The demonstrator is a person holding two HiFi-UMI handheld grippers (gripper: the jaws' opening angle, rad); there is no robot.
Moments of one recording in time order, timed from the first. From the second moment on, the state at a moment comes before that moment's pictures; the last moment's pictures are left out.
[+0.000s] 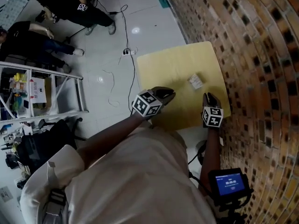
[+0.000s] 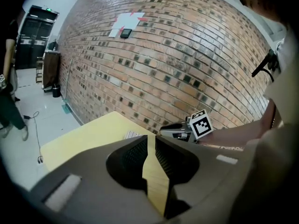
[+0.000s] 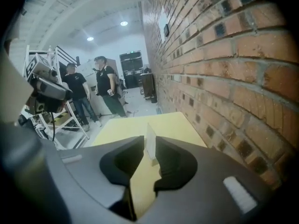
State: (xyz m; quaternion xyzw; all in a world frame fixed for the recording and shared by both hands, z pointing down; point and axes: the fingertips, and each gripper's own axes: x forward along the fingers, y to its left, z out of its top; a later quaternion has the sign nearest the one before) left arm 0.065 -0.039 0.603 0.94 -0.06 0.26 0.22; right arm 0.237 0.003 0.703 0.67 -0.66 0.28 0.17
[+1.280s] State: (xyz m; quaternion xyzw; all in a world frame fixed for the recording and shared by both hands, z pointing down) left arm 0.038 -0.050 0.619 0.93 -0.11 0.31 0.19; right arm 0.254 -0.055 0.820 0.57 -0.71 0.30 0.29
